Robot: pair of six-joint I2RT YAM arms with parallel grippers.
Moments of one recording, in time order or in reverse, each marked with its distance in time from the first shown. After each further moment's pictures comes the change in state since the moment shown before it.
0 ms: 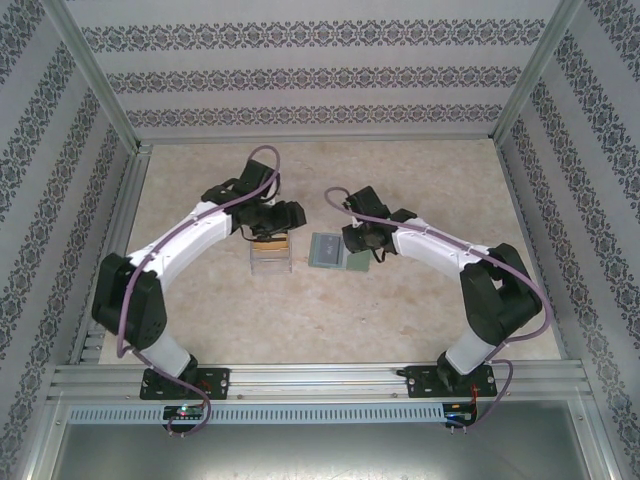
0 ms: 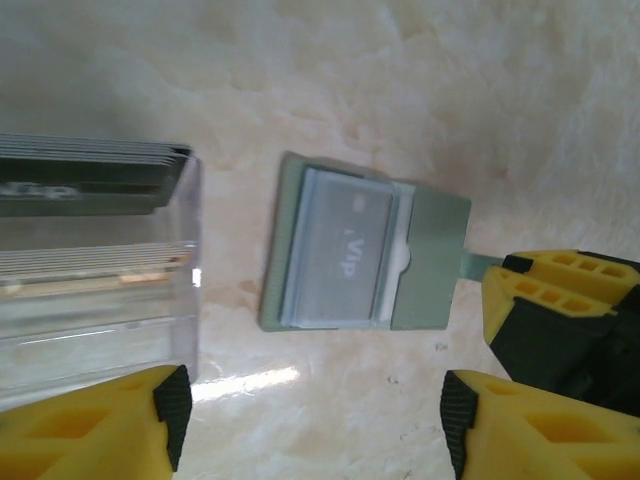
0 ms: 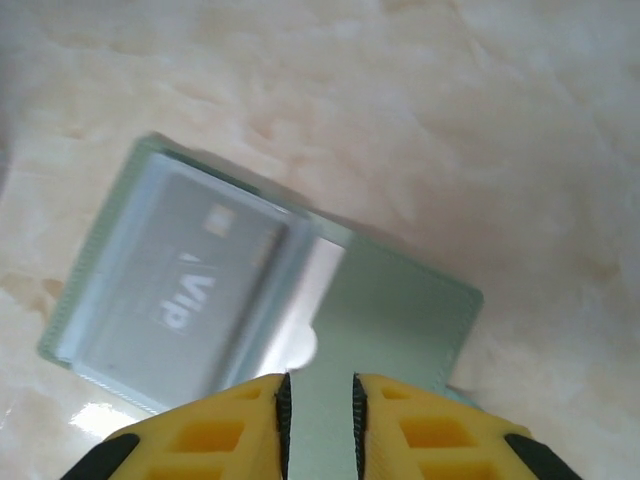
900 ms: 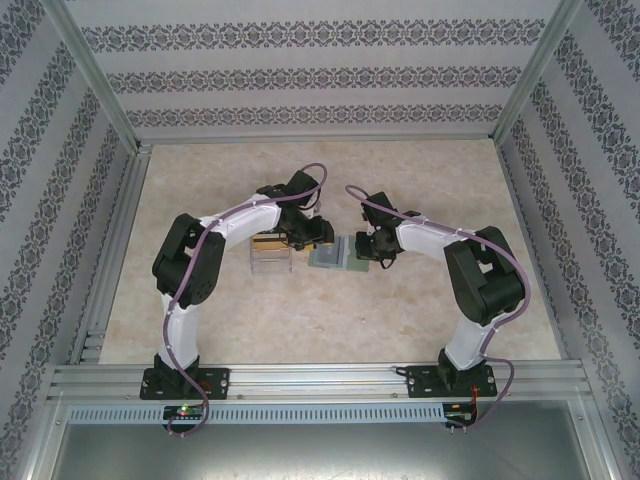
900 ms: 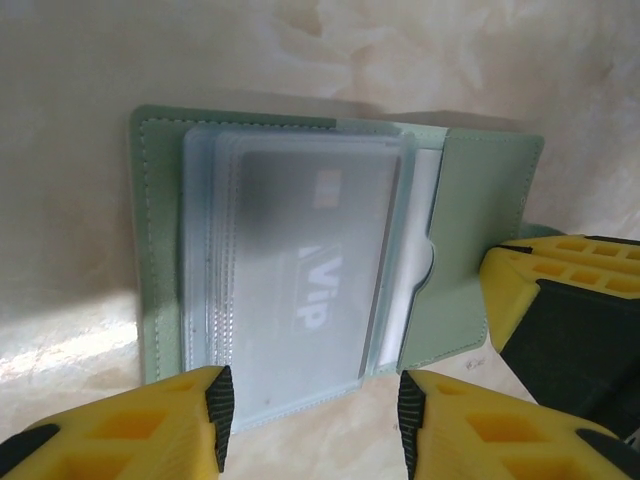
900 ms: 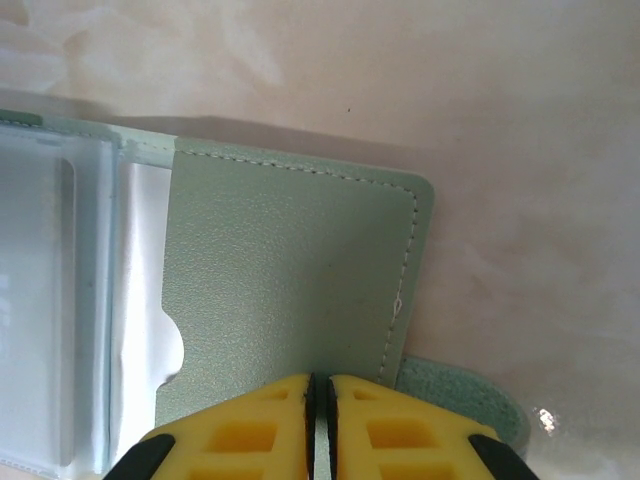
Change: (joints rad) left arm -0.090 0.390 0.187 0.023 0.129 0.040; right arm -0.114 0.132 -0.049 0.016 -0.163 0.179
